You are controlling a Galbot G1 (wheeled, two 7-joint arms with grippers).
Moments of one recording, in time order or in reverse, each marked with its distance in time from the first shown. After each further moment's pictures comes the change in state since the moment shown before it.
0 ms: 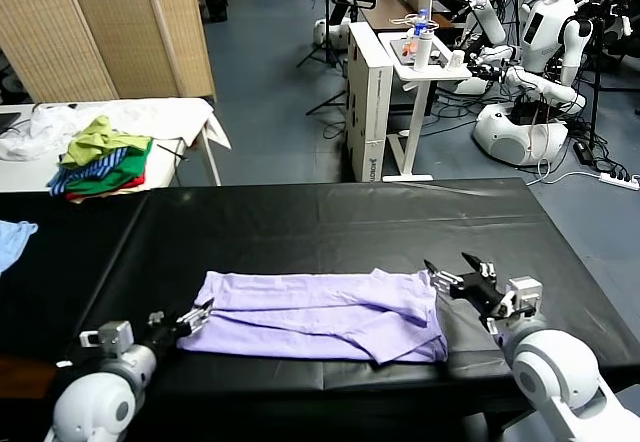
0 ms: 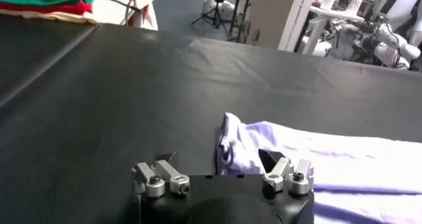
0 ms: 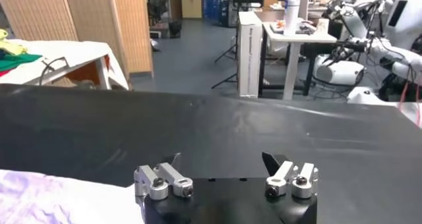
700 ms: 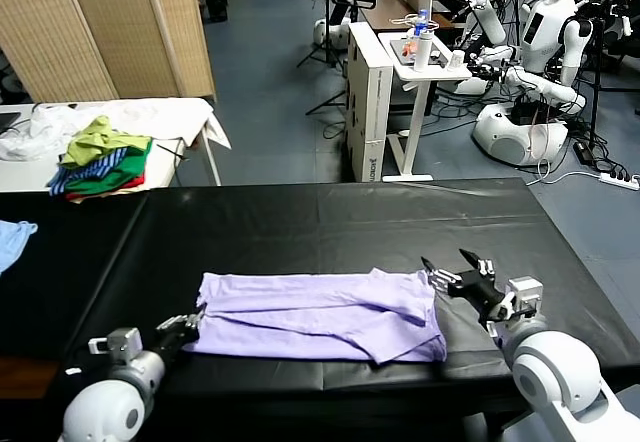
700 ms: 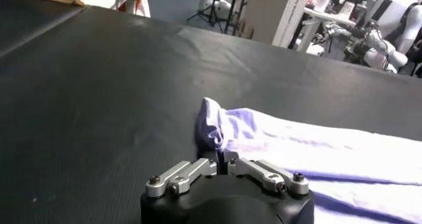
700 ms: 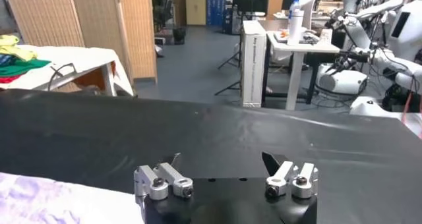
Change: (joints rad) left arm 0.029 0.015 -0.026 -0.024 0.161 -0.064 0.005; right arm -0.047 0.018 0.018 0.046 -0.007 0.025 0.000
